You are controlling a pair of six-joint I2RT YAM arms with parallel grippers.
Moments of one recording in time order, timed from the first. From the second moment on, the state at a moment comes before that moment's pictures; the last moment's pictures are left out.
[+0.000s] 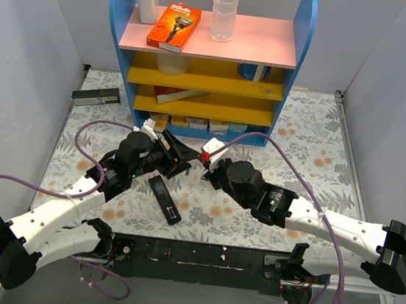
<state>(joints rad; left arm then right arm) -0.66 0.91 0.72 -0.15 0.14 -1.34 1.18 1.16 0.88 -0.04 0.36 -0.08</state>
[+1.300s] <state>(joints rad) -0.66 0.87 0.60 -0.04 0.14 -1.37 1.37 1.25 0.68 0.45 0.63 -0.55</state>
